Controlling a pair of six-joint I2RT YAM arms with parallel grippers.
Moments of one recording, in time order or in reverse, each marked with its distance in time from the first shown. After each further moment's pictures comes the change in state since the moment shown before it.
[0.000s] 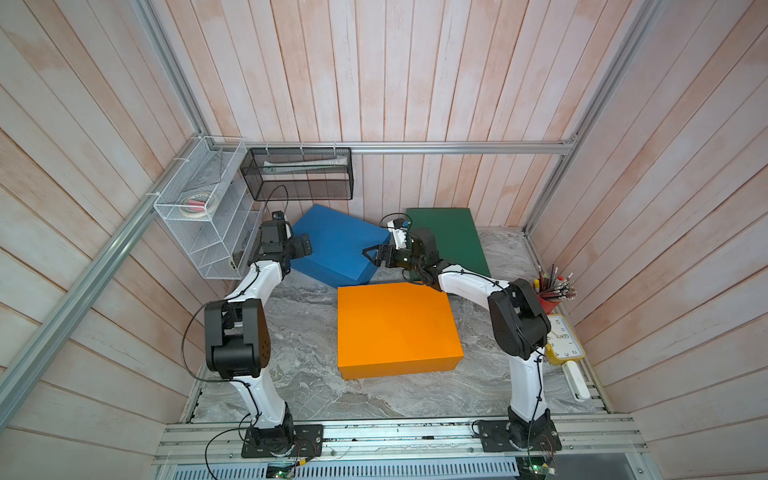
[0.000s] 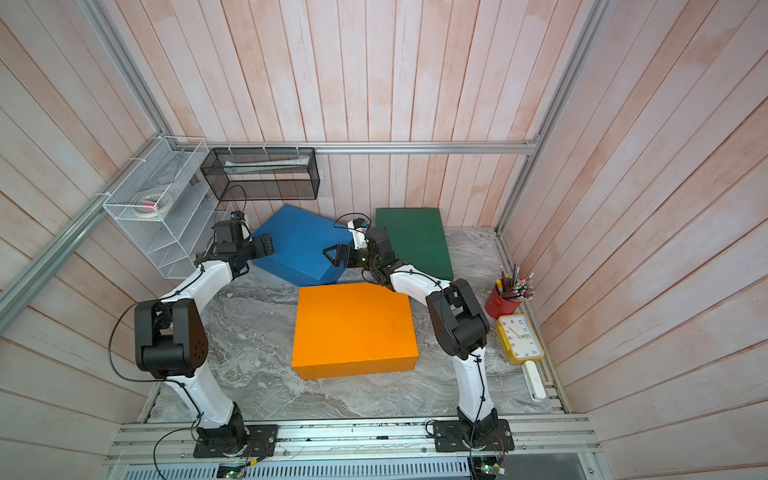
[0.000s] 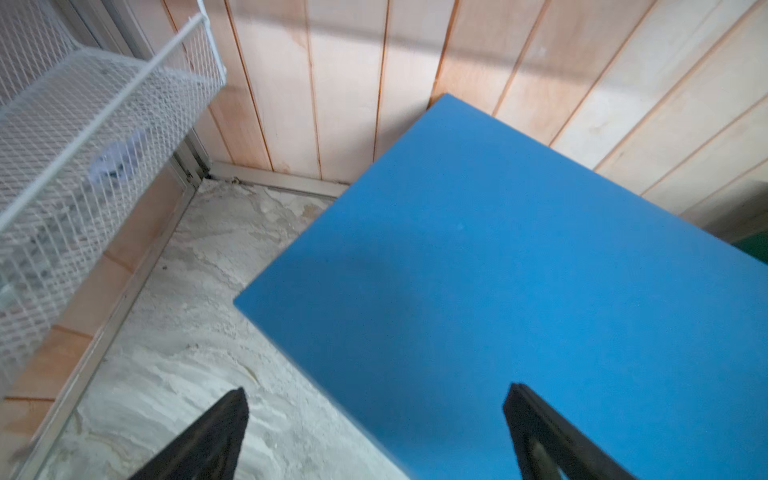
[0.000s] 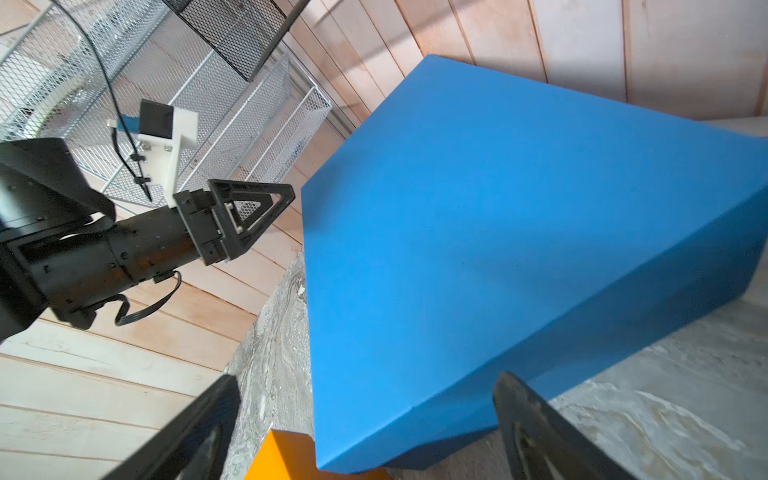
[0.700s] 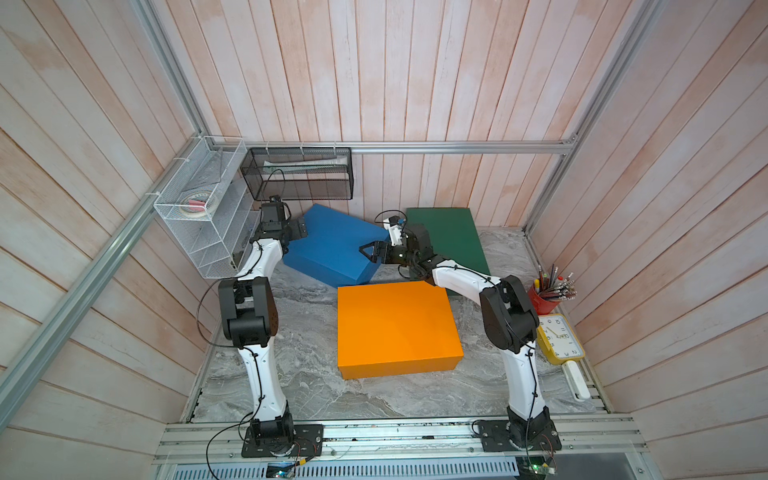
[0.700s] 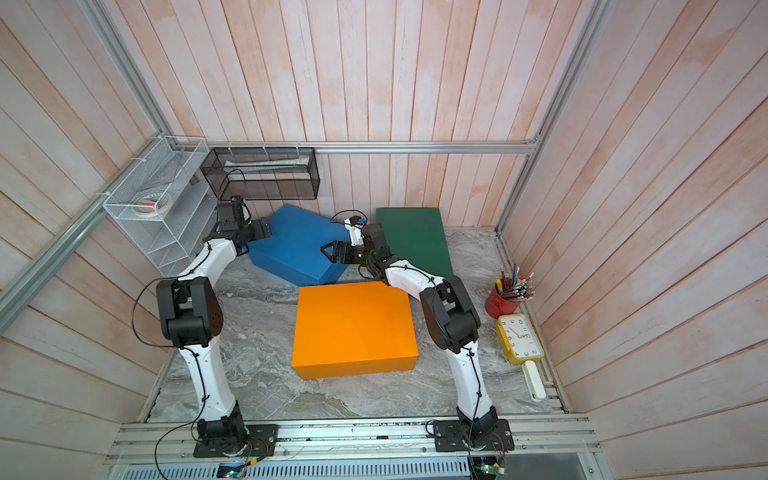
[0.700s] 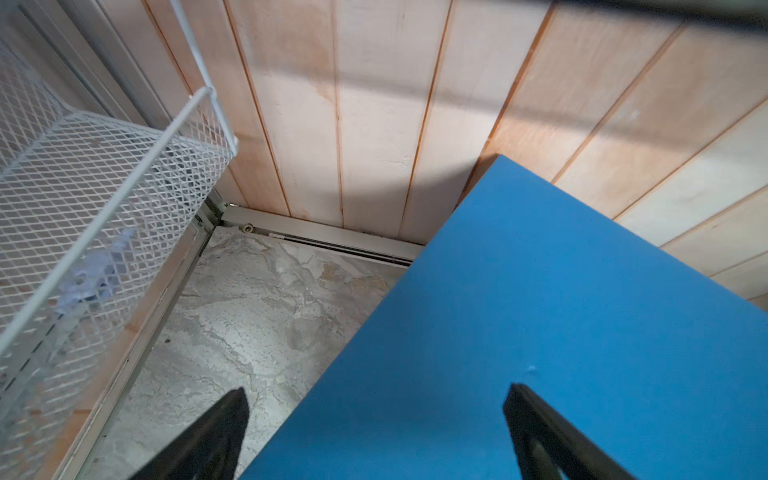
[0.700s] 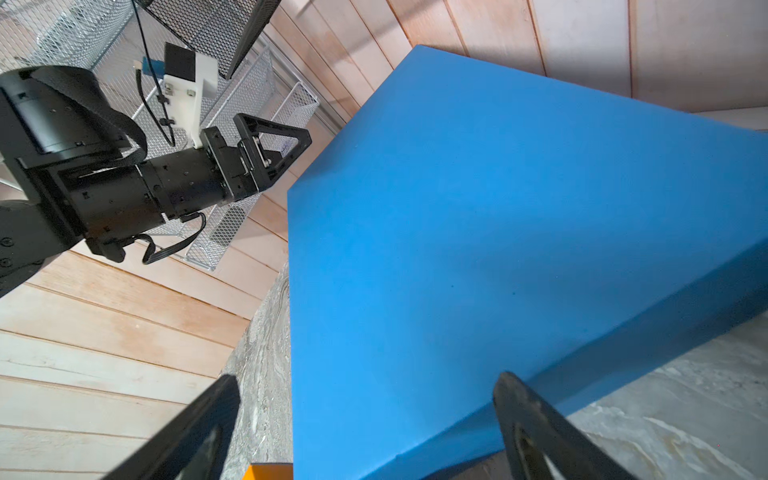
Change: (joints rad) left arm 0.031 0.285 0.397 -0.151 -0.029 0.005; right arm 0.000 0.089 0.121 -0.078 -0.001 0.006
